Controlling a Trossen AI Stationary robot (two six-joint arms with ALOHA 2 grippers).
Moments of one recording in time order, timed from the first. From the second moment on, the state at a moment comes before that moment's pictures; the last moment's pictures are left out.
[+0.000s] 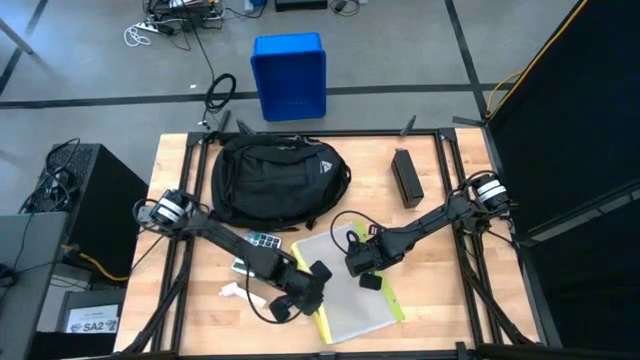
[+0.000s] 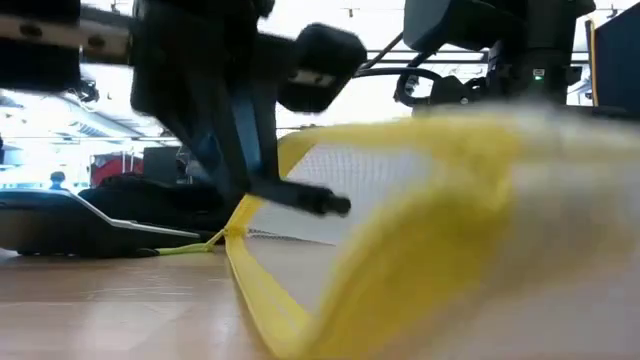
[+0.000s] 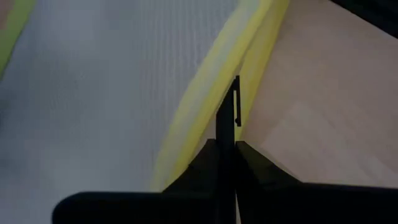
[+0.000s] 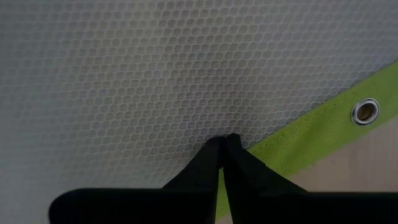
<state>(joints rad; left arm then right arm) -0.46 1.93 1.35 -0.44 0.04 0.43 0.37 1.88 1.11 -0.73 0.15 0.58</state>
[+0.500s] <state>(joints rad) -0.51 1.79 1.38 -0.85 -0.14 0.22 0.37 1.88 1.11 -0.74 0.14 0.58</state>
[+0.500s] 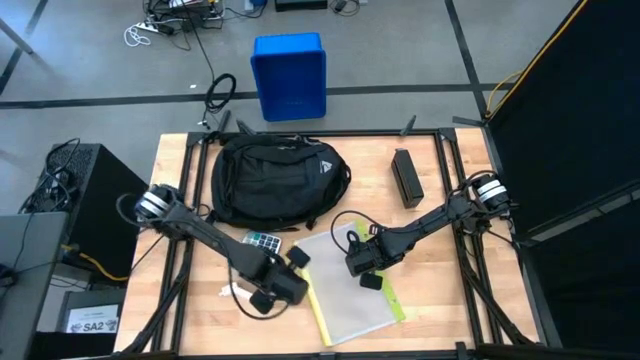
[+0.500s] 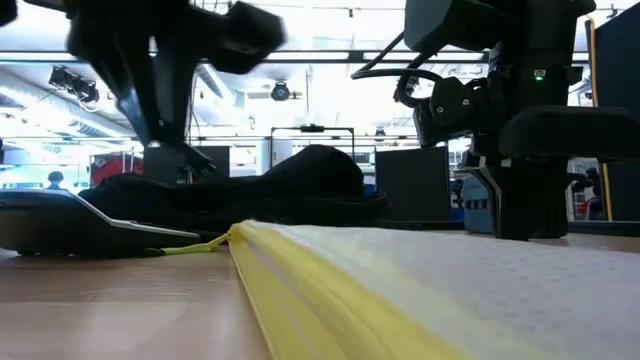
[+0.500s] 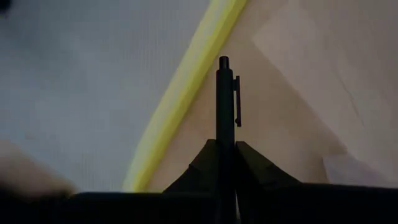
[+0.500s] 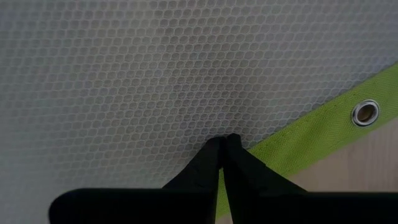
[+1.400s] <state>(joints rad) -0.31 1.27 0.73 -0.63 -0.20 -0.11 0.37 1.88 1.11 -0.72 0.13 0.58</state>
